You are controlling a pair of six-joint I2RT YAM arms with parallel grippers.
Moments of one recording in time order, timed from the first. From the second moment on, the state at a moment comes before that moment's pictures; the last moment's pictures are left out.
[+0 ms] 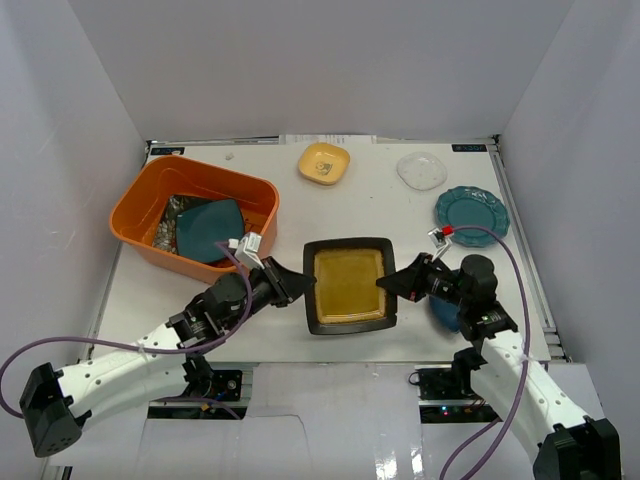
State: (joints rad) left arm -0.96 0.73 0.42 0.16 -0.14 -1.03; right arm 0.30 0.64 0.26 0.15 -0.75 0.71
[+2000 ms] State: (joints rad) left arm -0.96 0.46 1.11 -0.32 -0.67 -0.22; right arm 1.10 2.34 2.00 -0.06 0.47 1.07
